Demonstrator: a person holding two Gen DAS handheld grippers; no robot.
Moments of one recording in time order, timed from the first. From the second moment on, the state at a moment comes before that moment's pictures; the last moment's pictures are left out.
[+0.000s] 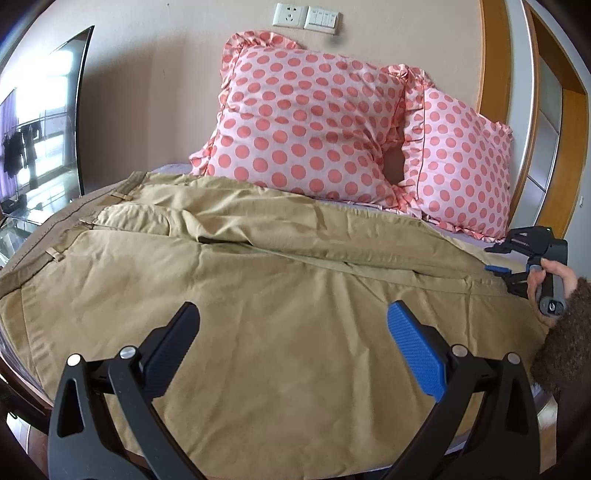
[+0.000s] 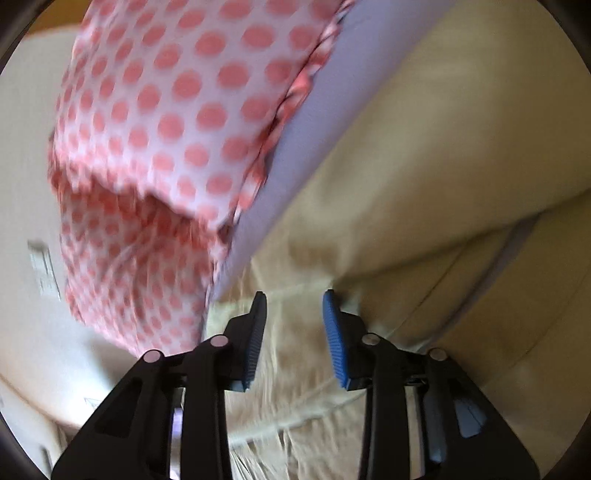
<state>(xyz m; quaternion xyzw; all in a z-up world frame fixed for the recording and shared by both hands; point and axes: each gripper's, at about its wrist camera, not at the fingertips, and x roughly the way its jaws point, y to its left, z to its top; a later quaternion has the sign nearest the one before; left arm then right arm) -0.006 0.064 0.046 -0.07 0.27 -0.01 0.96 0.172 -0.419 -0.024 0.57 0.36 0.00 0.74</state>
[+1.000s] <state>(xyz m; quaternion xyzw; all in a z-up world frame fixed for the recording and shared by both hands) 0.000 0.057 0.038 -0.07 0.28 -0.02 0.96 0.174 -0.392 -0.007 0.55 0.37 -0.01 0.75</state>
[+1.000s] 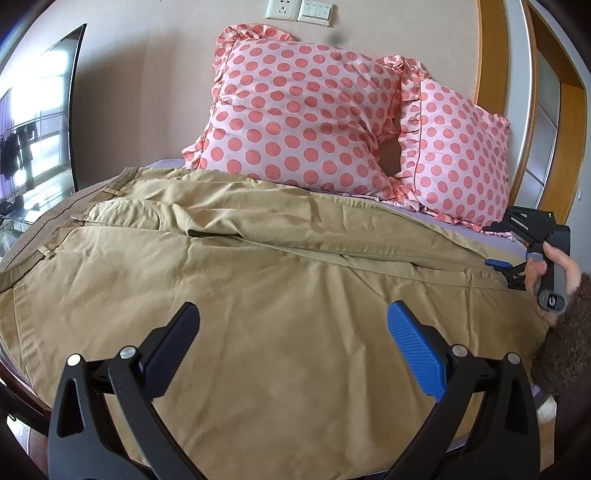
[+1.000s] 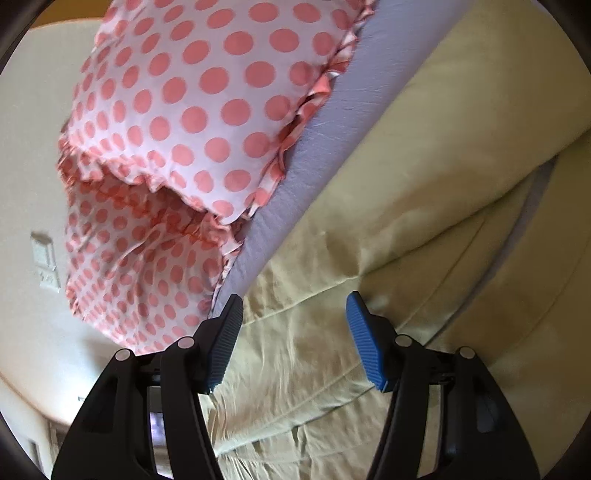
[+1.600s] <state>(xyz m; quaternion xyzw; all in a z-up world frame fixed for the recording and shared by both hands) 0.002 0.076 0.042 -0.08 0.27 0.01 0.96 0.160 -0.436 -0.023 0.62 0.28 -0.16 0.72</state>
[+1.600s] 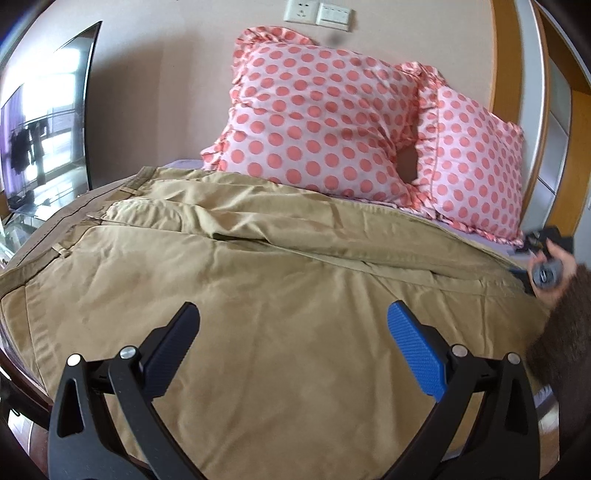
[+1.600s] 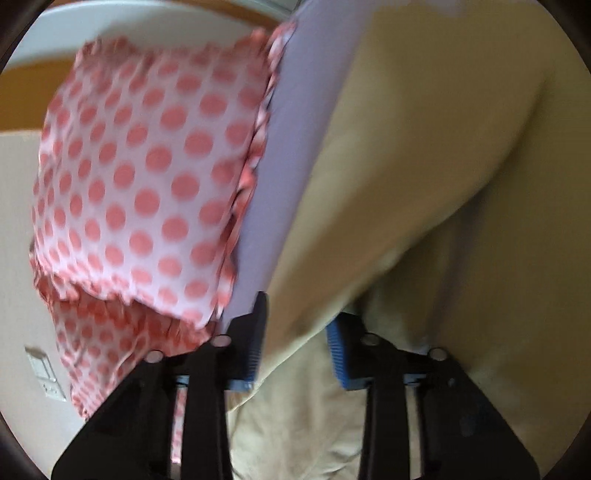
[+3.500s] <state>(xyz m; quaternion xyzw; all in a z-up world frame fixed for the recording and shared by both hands) -0.062 0.201 0.028 -0.30 0.35 0.05 0.89 -0.056 -0.522 -0.021 0.51 0.22 -0.09 0.83</state>
